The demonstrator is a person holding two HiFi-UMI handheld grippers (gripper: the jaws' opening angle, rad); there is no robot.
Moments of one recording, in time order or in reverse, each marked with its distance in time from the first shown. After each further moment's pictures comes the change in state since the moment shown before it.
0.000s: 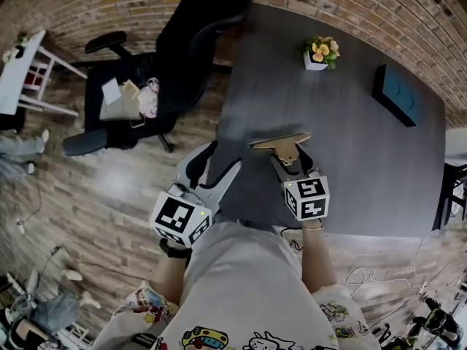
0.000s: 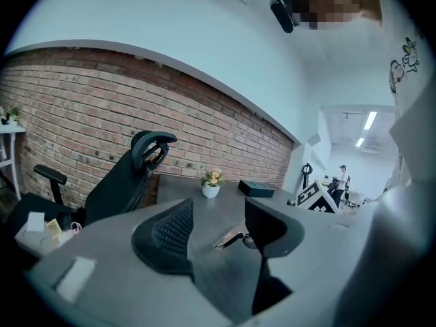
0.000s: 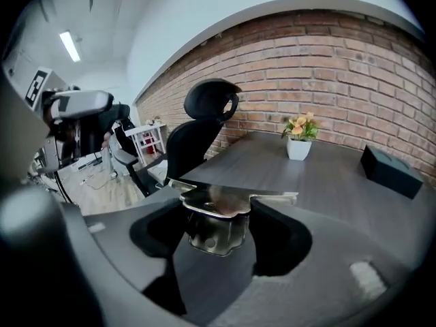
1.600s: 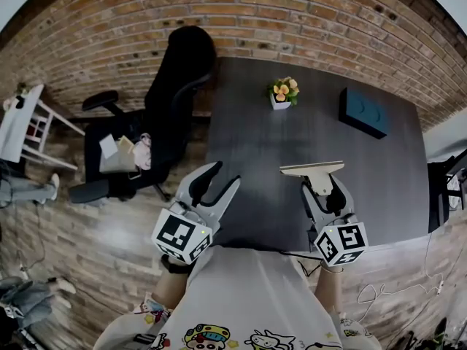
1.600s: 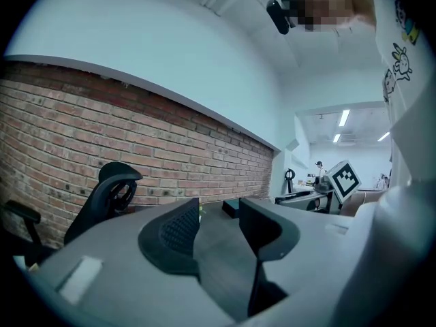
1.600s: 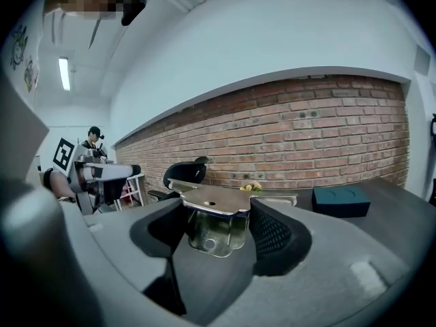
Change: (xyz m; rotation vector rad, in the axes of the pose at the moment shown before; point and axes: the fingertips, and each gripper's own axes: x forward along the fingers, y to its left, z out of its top) left arm 0.028 -0.049 0.089 0.141 -0.102 -0.144; right arm -0.172 -0.067 0.094 0.135 -0.410 -0.178
